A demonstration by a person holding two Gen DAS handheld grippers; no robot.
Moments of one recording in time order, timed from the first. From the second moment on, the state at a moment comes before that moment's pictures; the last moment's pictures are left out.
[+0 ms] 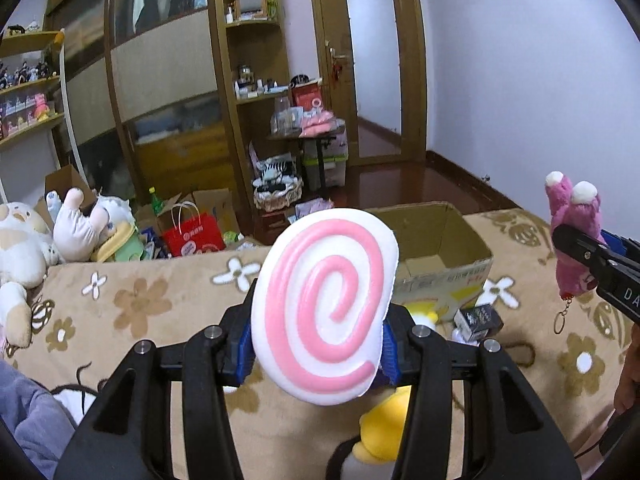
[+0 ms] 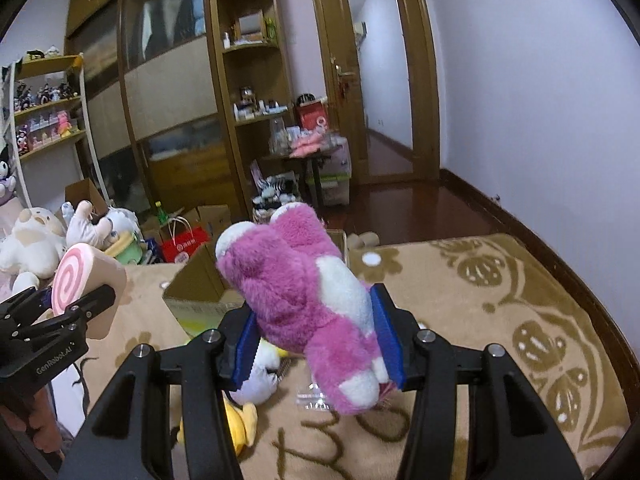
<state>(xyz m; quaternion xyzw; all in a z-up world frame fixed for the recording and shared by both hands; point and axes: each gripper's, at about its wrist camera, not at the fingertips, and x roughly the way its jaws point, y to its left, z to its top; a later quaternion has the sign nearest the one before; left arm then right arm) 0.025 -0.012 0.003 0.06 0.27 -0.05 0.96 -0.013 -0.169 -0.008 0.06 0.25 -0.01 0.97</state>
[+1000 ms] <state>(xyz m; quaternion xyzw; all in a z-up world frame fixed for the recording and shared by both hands) 0.146 -0.056 0.007 0.10 0.27 -0.08 0.96 0.098 -0.178 -0.006 0.08 0.22 0.02 0.97</state>
